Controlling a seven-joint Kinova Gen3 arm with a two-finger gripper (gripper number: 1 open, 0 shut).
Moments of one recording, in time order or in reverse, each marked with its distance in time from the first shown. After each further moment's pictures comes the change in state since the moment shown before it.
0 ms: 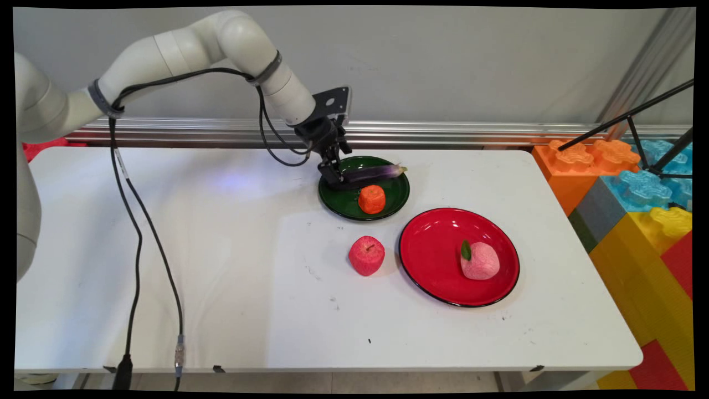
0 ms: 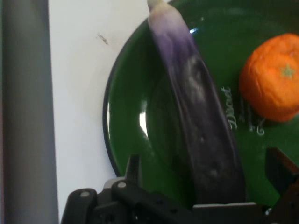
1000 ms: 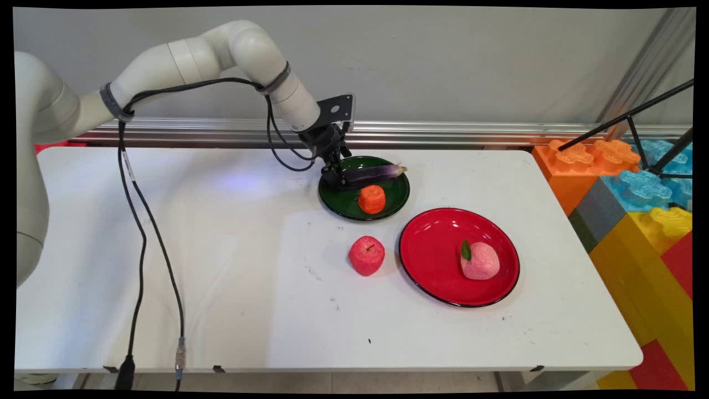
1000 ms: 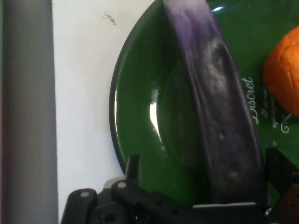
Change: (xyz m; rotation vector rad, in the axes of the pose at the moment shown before) arm 0.000 -0.003 0.022 0.021 -0.035 -0.036
